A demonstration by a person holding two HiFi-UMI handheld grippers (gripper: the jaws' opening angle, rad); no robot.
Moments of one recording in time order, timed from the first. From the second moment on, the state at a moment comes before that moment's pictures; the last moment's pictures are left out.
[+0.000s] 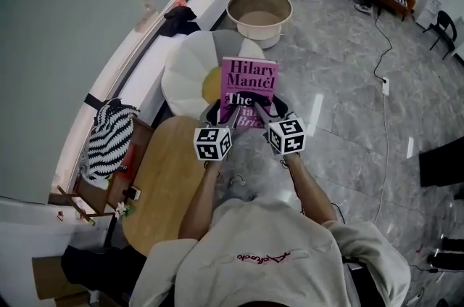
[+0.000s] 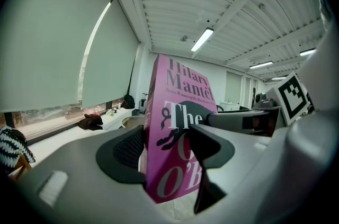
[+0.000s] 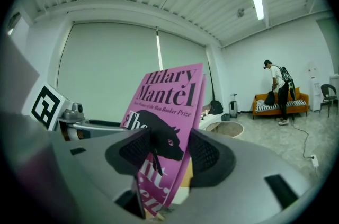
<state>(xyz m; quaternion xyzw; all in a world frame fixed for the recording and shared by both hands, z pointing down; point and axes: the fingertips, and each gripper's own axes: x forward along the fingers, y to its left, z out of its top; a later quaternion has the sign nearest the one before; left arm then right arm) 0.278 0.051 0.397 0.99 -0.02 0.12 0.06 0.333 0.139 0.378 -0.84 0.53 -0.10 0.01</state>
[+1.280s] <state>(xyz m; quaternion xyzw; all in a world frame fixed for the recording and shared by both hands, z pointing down) 0.453 -0.089 0.420 0.99 -0.01 0.12 0.10 0.508 -0.004 0.390 -0.85 0.52 -0.12 -0.02</state>
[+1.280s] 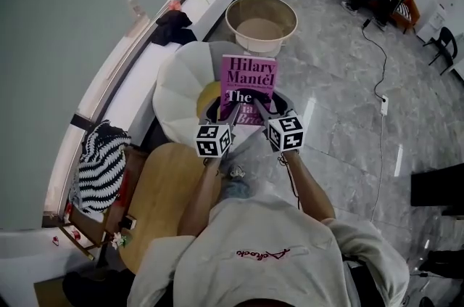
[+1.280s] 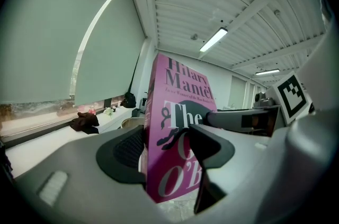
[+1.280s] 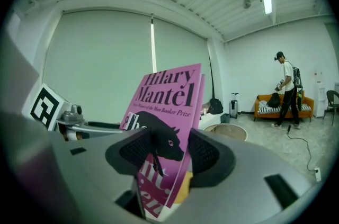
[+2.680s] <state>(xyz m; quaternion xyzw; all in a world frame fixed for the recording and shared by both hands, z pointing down) 0.595 -0.244 0.419 0.99 0.00 0.12 0.10 0.650 -0.158 0.390 -0.85 0.51 -0.12 -0.01</state>
